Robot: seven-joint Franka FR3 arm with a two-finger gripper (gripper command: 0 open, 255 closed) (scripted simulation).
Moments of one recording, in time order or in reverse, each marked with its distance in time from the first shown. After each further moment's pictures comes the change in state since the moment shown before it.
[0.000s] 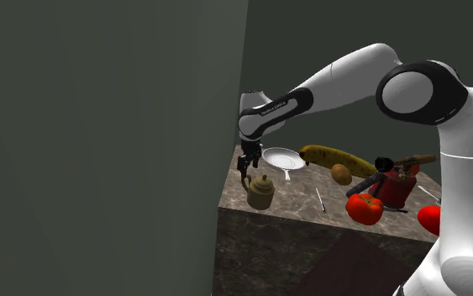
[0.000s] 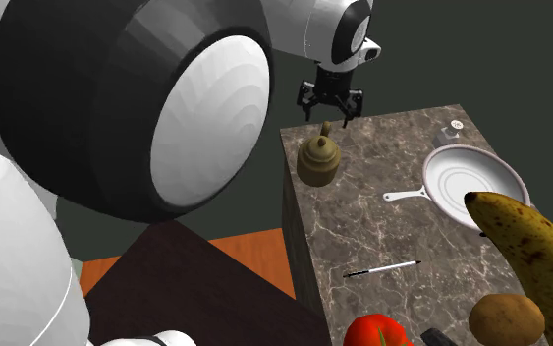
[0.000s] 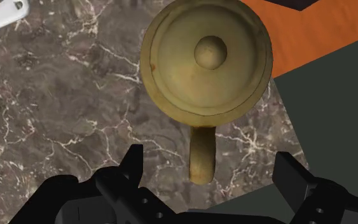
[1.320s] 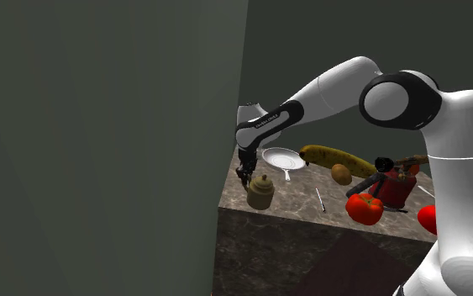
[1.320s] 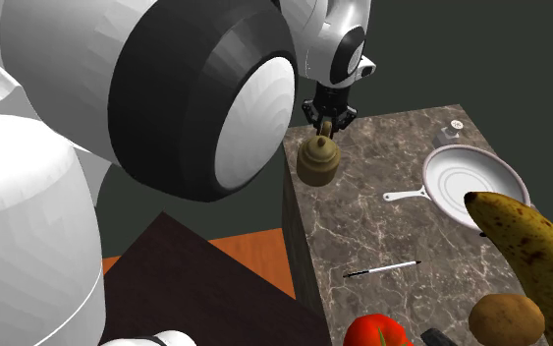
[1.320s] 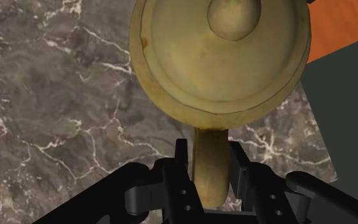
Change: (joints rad) arm 0.002 0.097 -0.004 0.023 -0.009 0.077 0.005
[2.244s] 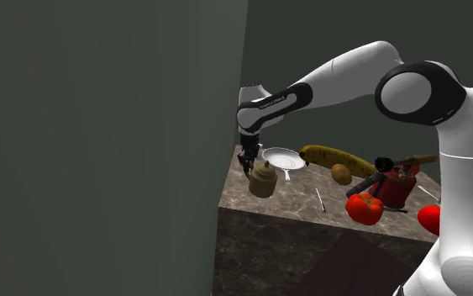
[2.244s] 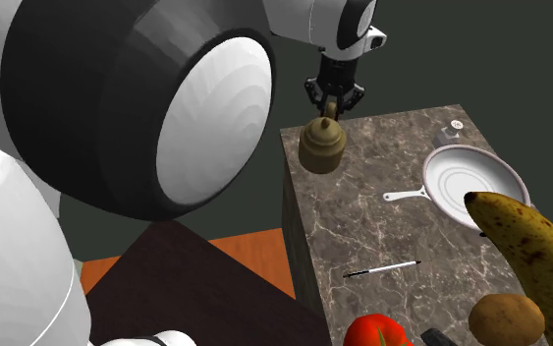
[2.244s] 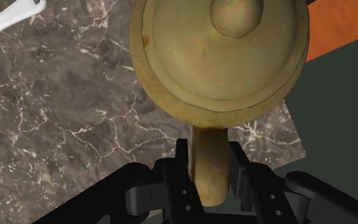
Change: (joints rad) arm -0.002 -0.091 0.004 0.042 0.009 -0.136 -0.013
